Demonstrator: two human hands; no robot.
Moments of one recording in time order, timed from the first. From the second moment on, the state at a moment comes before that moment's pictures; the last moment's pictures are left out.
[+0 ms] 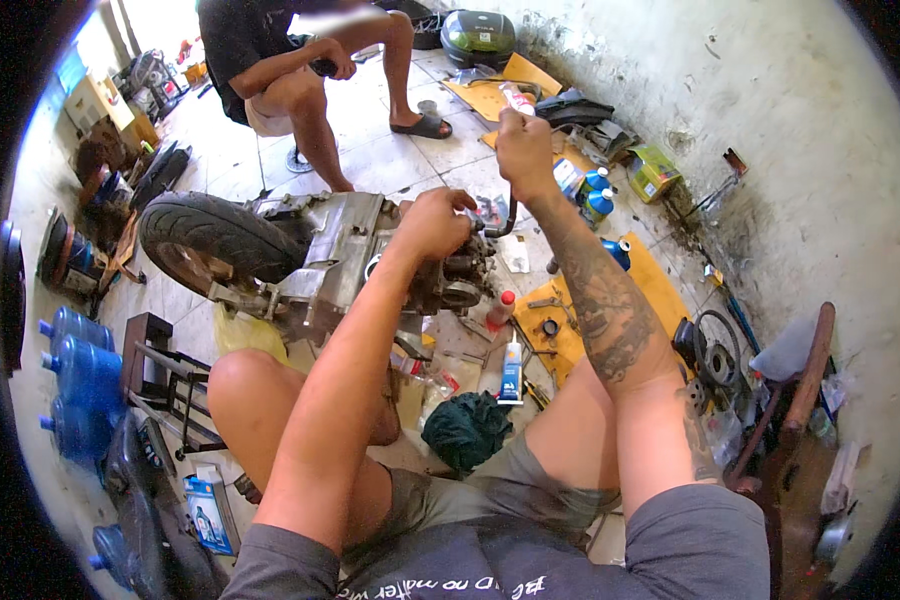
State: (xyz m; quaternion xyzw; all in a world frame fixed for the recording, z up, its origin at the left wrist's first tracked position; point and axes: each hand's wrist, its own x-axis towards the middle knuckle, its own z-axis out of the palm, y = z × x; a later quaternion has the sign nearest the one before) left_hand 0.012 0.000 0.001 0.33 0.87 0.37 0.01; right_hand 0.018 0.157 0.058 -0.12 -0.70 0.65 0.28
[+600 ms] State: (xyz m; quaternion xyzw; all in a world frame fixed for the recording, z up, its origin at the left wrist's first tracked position) left_hand 0.010 0.008 0.006 0.38 0.87 0.28 0.13; right_hand -0.026 0.173 0.039 -0.15 -0.72 0.57 0.35
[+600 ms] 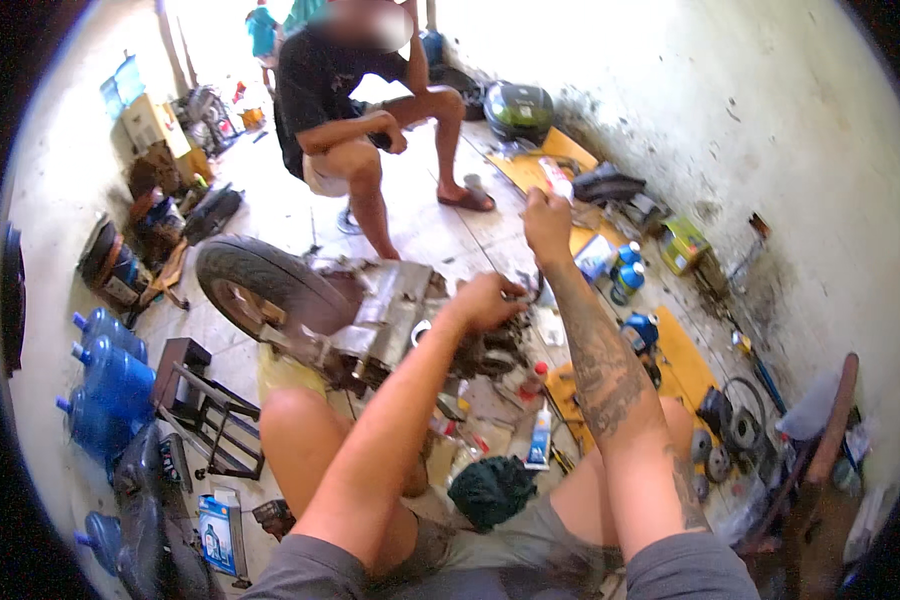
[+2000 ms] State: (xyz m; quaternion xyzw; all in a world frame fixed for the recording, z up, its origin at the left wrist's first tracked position) left_hand 0.014 0.003 0.020 0.24 0.91 0.24 0.23; right_hand -0.048 0.164 0.086 -0.13 -0.95 0.19 0.23
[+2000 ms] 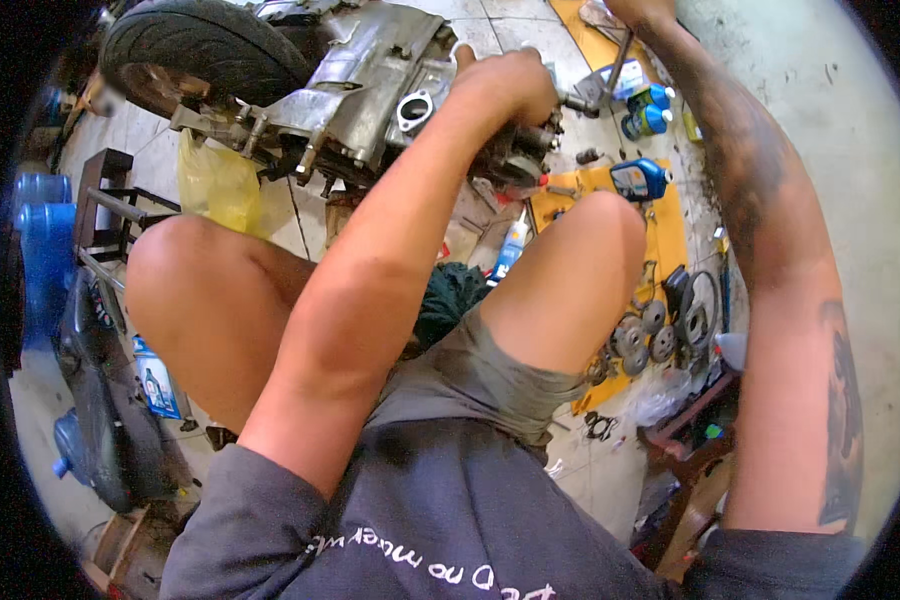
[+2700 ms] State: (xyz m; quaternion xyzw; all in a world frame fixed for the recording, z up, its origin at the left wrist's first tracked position) left_hand 0.008 0.001 0.009 0.22 0.93 0.27 0.11; right_hand 0.065 0.128 0.092 -0.17 -0.64 0.74 0.10
